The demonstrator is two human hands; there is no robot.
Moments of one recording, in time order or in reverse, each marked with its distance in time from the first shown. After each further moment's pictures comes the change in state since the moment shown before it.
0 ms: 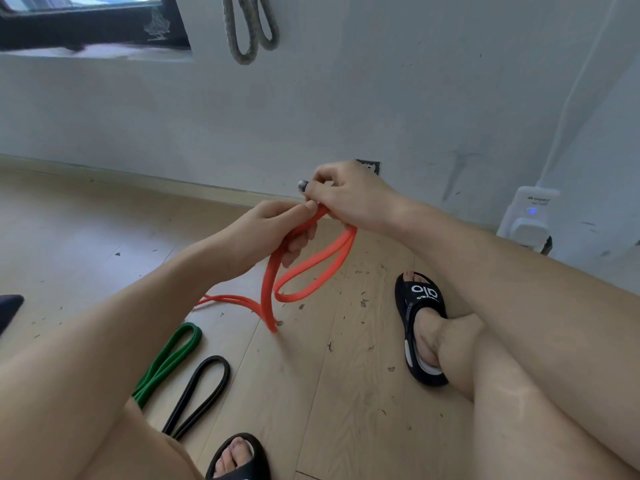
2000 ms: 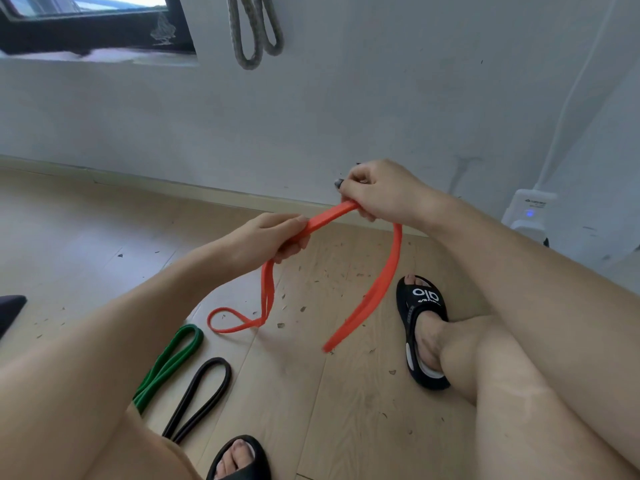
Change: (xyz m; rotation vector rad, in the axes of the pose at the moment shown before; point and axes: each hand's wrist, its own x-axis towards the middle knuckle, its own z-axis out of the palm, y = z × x) left_hand -0.004 -0.012 -0.011 0.231 -0.007 -0.024; right_hand -0.001 0.019 -0.028 -0.112 0.012 0.099
